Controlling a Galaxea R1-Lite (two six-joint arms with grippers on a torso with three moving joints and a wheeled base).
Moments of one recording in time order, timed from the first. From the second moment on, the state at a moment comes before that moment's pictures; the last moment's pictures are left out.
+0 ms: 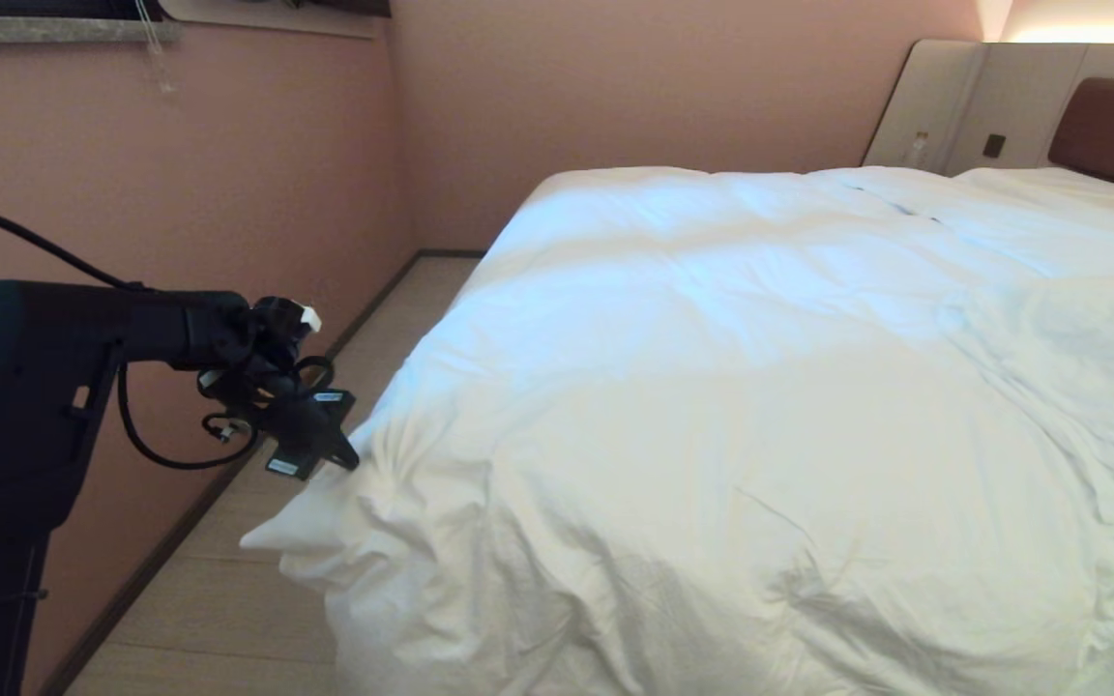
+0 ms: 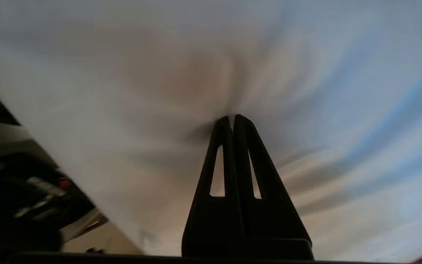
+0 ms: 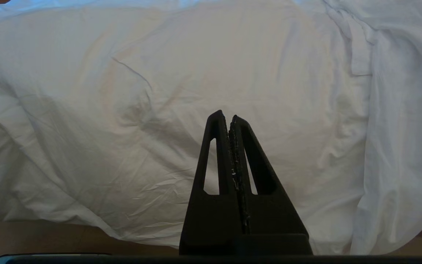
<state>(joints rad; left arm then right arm) -0.01 2.36 -1.92 0.74 -0.28 -1.27 0.00 0.00 0.00 0.00 0.00 0.00</state>
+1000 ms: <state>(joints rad) -0.20 2.40 -1.91 0.81 -0.19 -1.17 0.00 0.00 0.00 0.00 0.00 0.00</state>
